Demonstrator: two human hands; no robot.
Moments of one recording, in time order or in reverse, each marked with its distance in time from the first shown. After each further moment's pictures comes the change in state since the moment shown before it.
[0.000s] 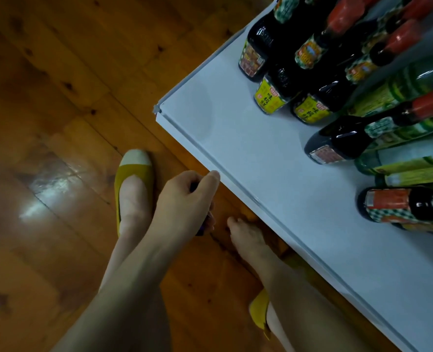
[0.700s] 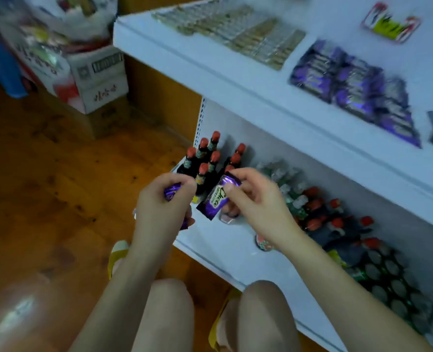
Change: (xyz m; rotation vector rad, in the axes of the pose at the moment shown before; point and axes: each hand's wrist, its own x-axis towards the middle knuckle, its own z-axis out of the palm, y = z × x) left_hand -0.233 0.210 -0.012 -0.232 0.036 0.515; right_hand -0.377 -0.056 -0.263 0.896 0.778 -0.470
